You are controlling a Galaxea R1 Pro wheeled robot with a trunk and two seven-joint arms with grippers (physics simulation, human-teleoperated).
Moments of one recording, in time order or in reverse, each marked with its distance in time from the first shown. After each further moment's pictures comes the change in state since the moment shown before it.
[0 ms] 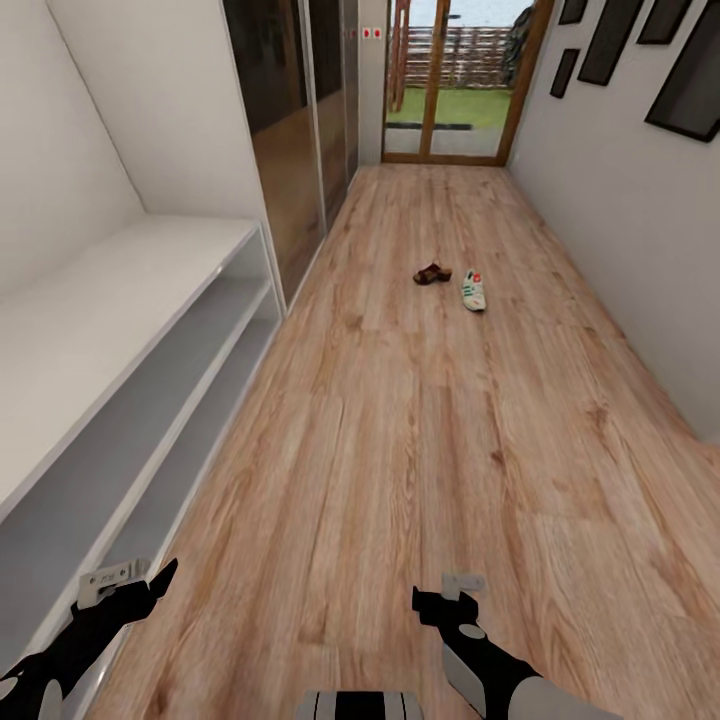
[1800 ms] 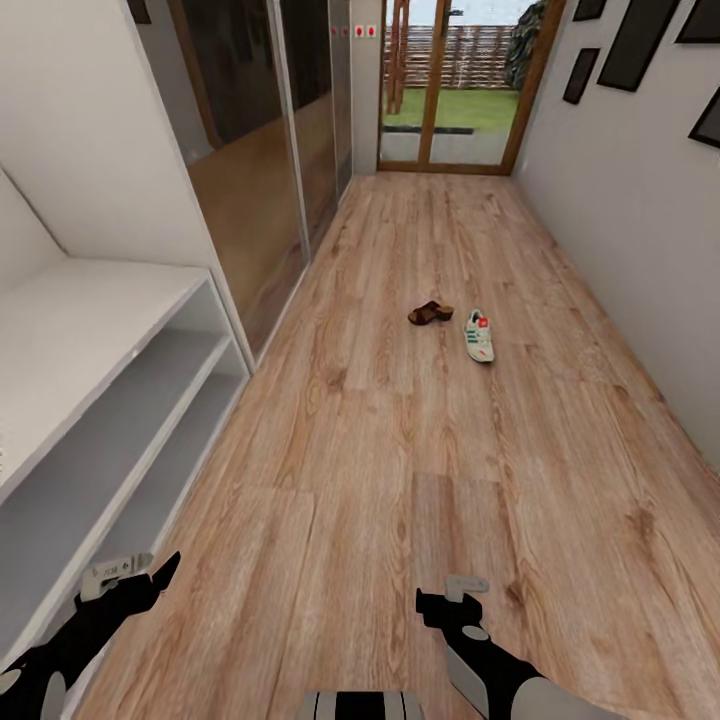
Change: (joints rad) left arm -0.011 0.000 -0.009 -0.011 -0.003 -0.002 -0.004; right arm 0.000 -0.007 -0.002 0.013 0.008 -0.001 0.000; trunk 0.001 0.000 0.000
